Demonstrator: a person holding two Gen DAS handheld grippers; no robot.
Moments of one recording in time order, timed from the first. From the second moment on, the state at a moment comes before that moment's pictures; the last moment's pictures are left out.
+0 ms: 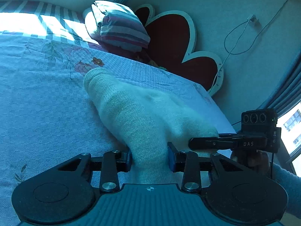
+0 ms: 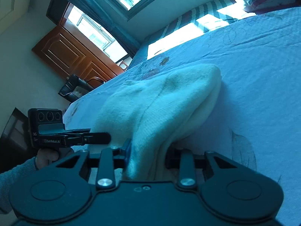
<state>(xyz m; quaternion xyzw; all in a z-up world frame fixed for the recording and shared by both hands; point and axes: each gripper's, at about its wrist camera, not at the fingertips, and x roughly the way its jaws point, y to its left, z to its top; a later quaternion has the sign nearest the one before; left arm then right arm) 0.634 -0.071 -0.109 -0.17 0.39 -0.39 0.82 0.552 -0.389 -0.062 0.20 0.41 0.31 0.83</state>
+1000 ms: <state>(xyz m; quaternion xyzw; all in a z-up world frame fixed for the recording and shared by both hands) 0.385 0.051 0.079 -0.11 0.23 -0.36 0.90 0.318 -0.271 0.130 0.08 0.25 0.34 0.90</state>
